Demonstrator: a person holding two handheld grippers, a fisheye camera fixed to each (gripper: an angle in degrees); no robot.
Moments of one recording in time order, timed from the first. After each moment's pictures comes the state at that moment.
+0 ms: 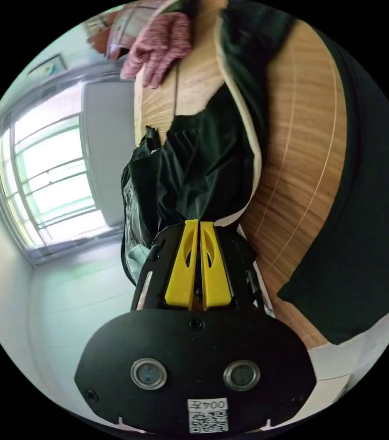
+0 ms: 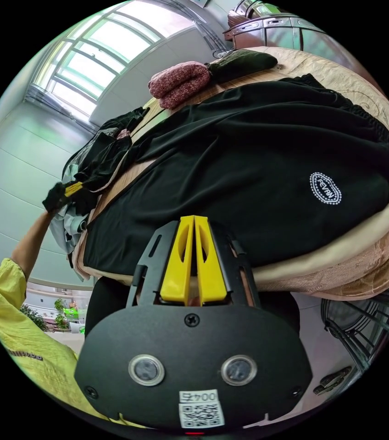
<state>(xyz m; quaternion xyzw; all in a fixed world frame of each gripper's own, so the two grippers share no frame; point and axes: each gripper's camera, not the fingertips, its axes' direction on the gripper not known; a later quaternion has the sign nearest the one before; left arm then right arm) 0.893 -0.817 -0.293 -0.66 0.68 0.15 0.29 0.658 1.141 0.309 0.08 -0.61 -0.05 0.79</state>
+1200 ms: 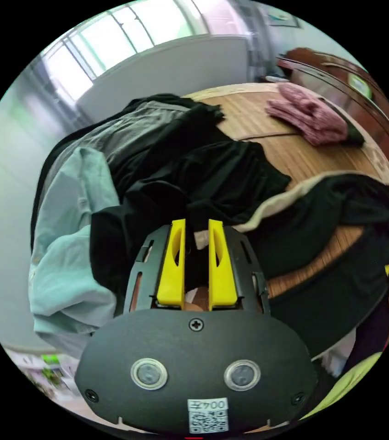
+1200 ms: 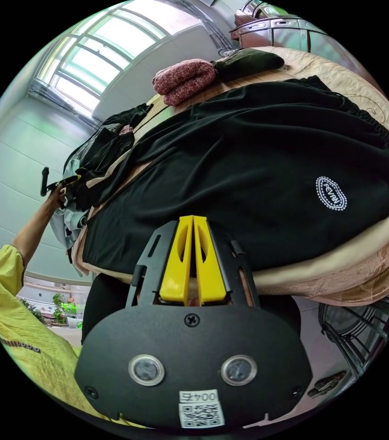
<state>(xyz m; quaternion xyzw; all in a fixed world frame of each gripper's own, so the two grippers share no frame) 0.889 -0.638 -0.226 -0.88 0.40 -0.22 0.12 0.663 1.128 0.310 0.09 -0.61 -0.07 0.78</state>
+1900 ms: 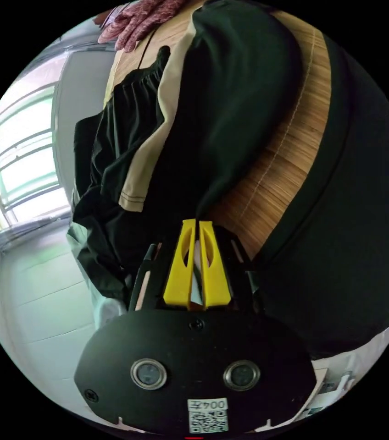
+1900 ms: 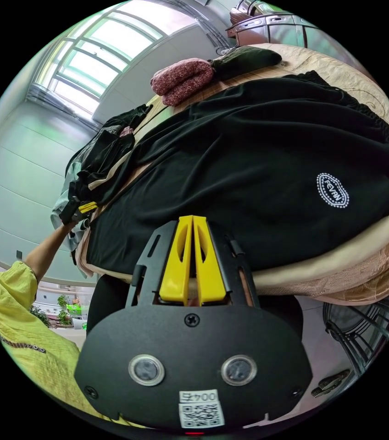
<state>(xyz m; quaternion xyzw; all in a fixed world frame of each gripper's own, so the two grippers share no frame) 0.977 -0.826 -0.286 -0.70 0.68 0.12 0.19 0.674 1.116 0.308 0.08 -0.62 -0.06 0.78</state>
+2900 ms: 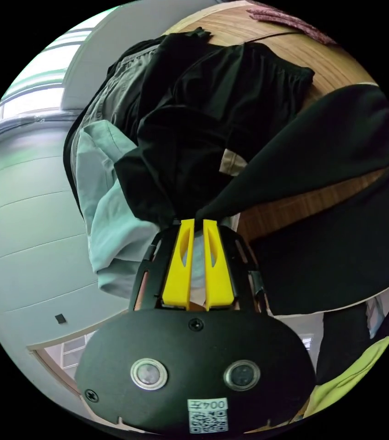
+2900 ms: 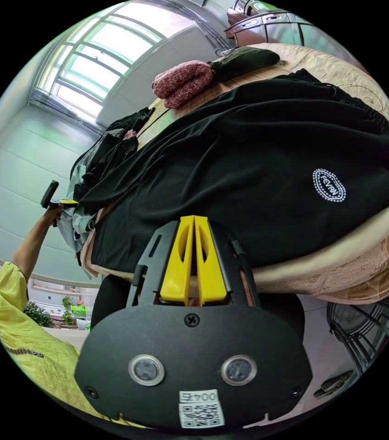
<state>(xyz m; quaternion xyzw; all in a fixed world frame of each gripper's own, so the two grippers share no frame) 0.911 -0.726 -0.219 -0.86 0.50 0.07 0.00 0.685 1.105 0.320 0.08 -0.64 -0.06 0.77</state>
